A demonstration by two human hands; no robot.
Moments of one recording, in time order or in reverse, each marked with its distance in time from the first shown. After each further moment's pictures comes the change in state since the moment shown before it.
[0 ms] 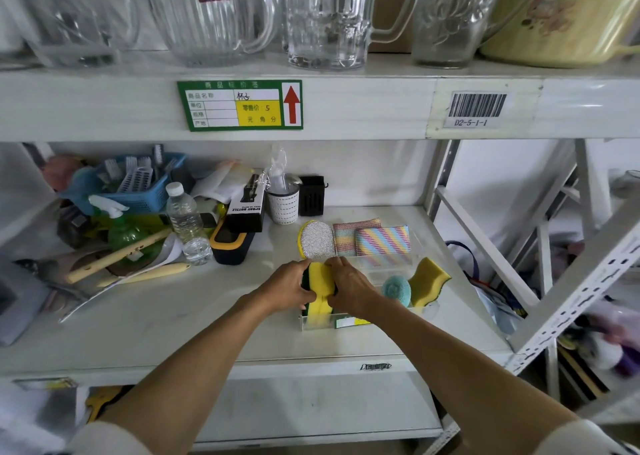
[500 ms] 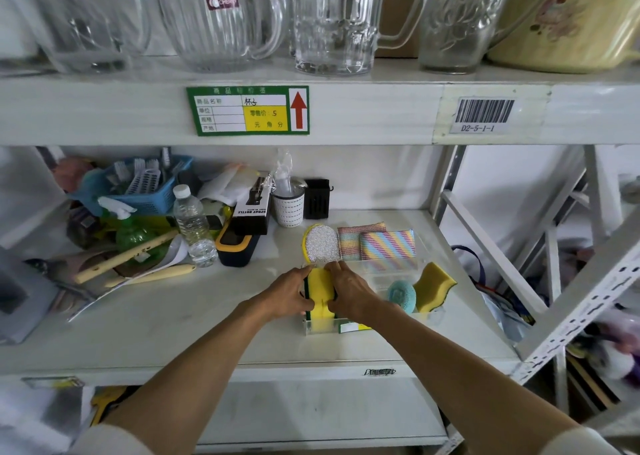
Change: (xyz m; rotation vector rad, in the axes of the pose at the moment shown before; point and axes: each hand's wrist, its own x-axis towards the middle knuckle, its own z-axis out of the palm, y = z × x) left_hand -0.001 -0.012 0.000 0.085 0.000 0.000; right_hand 0.004 -0.005 0.005 -0.015 -0.015 -0.026
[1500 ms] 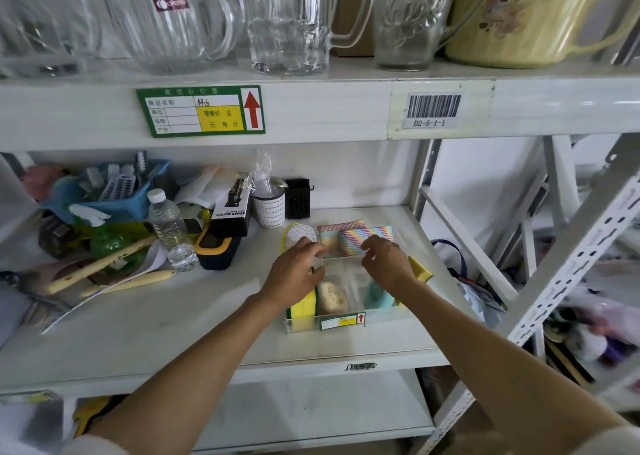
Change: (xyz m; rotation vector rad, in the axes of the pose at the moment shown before) left_hand 0.008 0.059 0.014 0.325 0.419 0.337; right_hand -0.022 0.058 -0.071 0.056 0.312 0.292
